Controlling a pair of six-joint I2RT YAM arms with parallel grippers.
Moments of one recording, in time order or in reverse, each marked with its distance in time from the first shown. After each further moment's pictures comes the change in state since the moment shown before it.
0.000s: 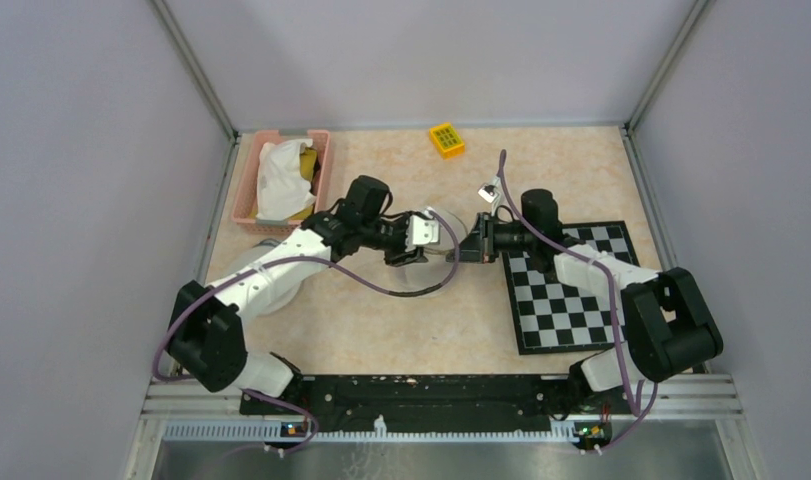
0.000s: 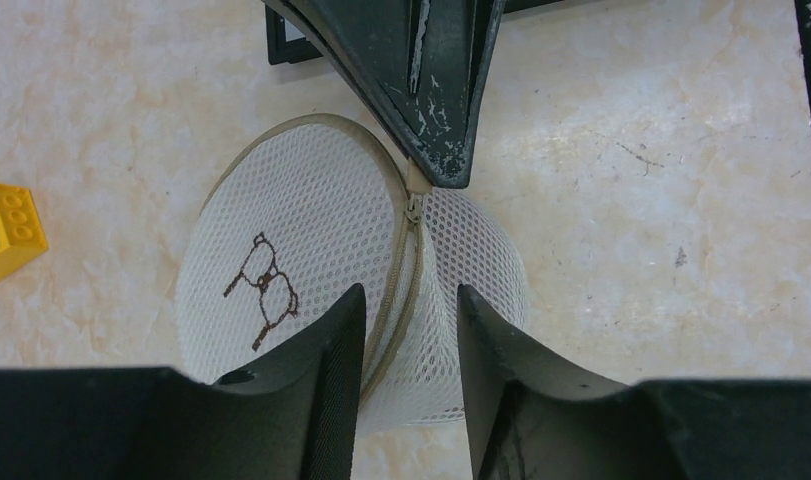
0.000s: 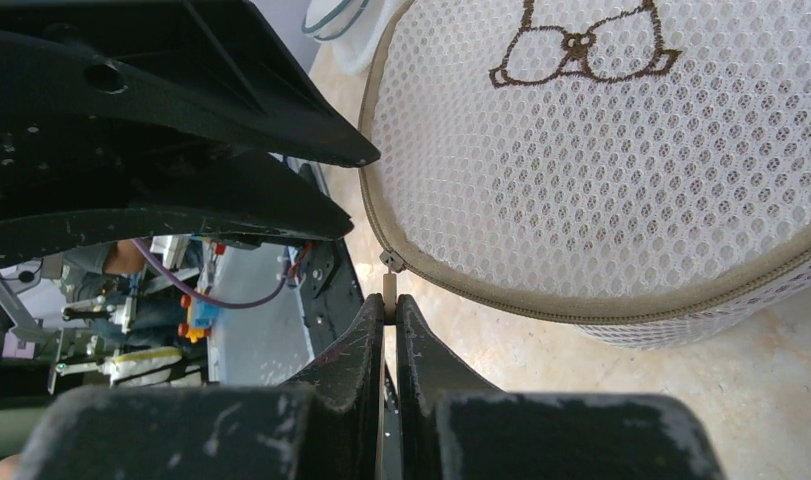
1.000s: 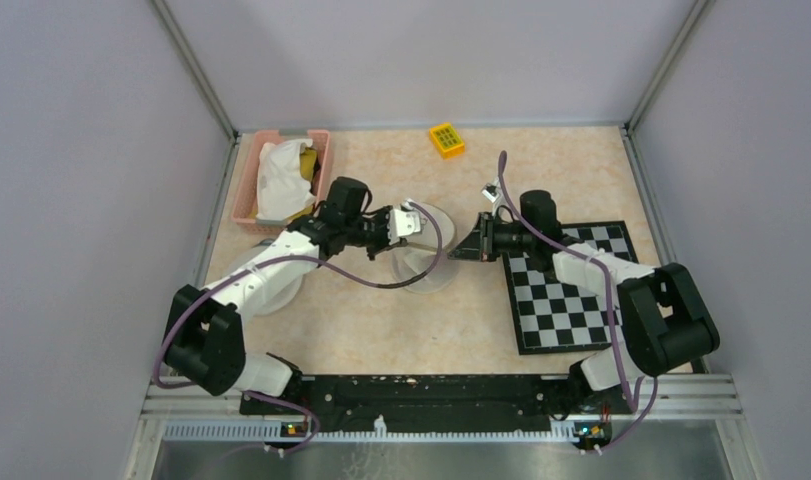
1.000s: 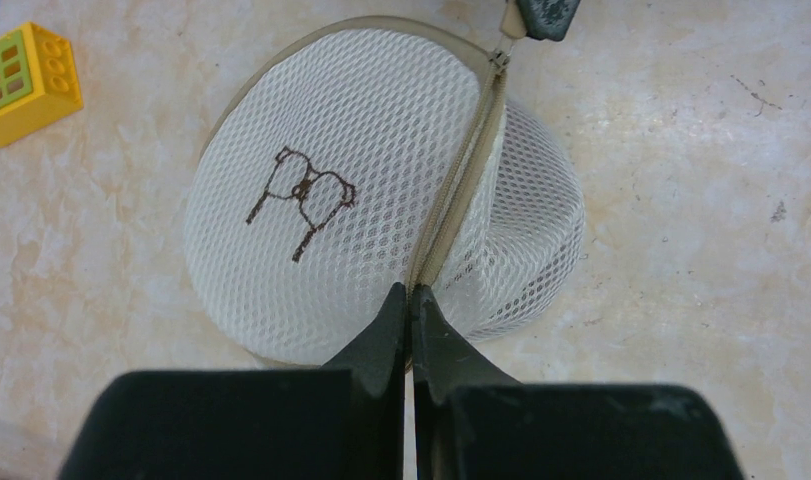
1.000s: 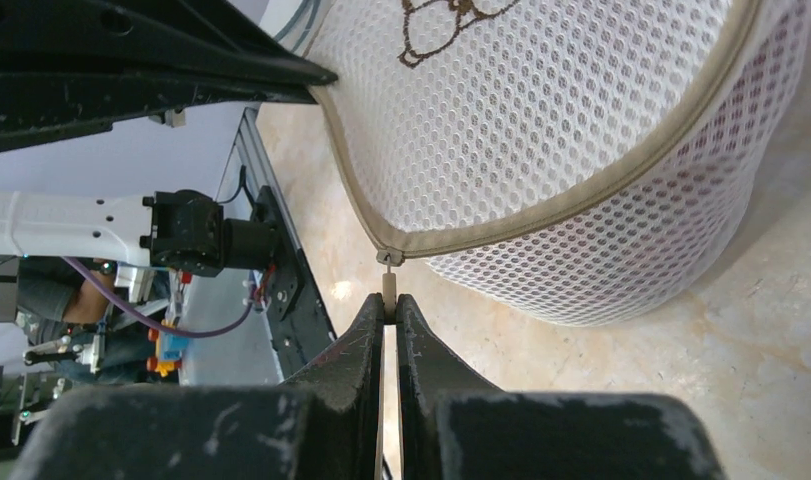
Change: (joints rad) left arm 0.131 -0.025 -0.089 0.061 -0.068 -0.015; right arm -0.016 0.024 0.000 -0.023 0.089 -0.031
